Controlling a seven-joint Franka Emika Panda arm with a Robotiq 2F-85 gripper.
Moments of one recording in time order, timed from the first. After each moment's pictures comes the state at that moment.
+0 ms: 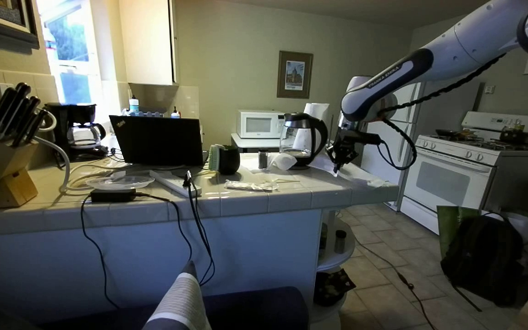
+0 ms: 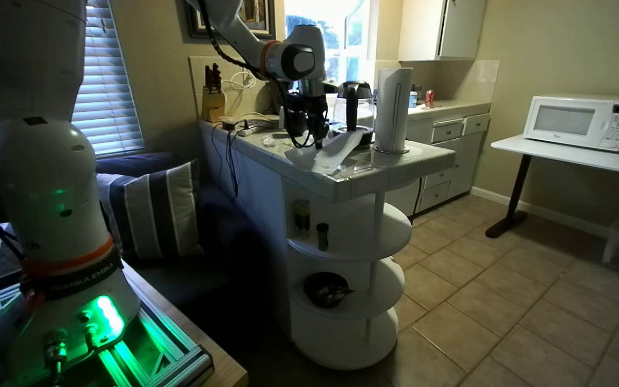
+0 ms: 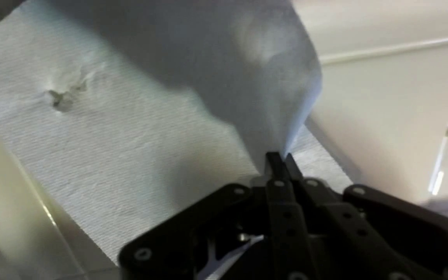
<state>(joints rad) 0.02 0.28 -0.06 -1.89 0.05 2.35 0.35</state>
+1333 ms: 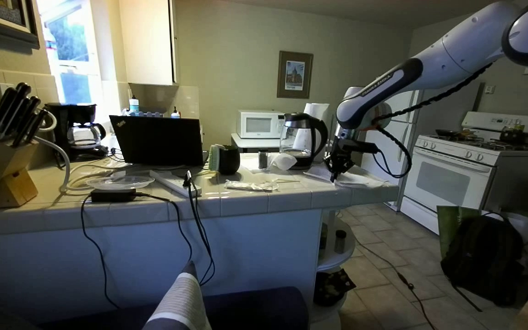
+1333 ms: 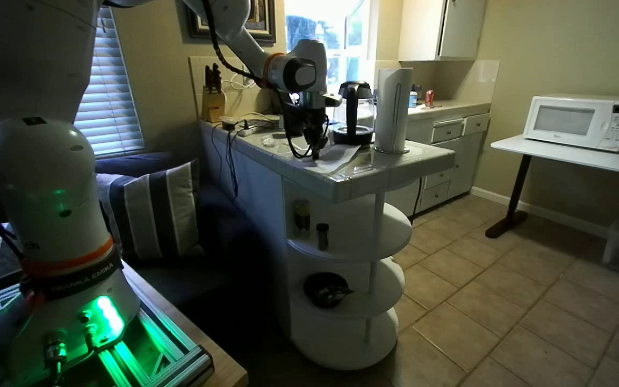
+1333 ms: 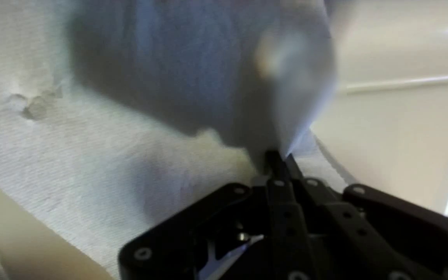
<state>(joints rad) 0.01 0.35 -0.05 -1.87 0.09 2.35 0.25</state>
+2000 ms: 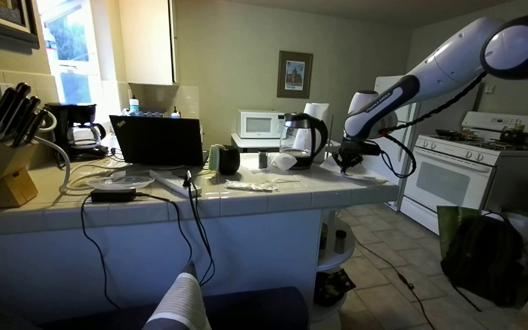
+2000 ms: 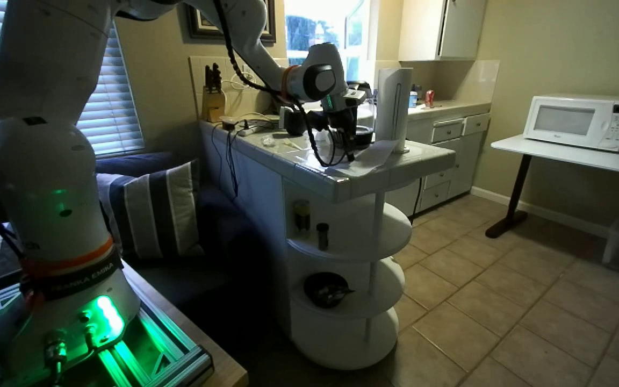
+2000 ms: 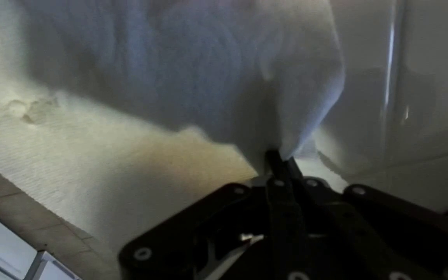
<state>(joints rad) 0.01 0.43 -0.18 -1.81 -0.07 2.56 0.49</state>
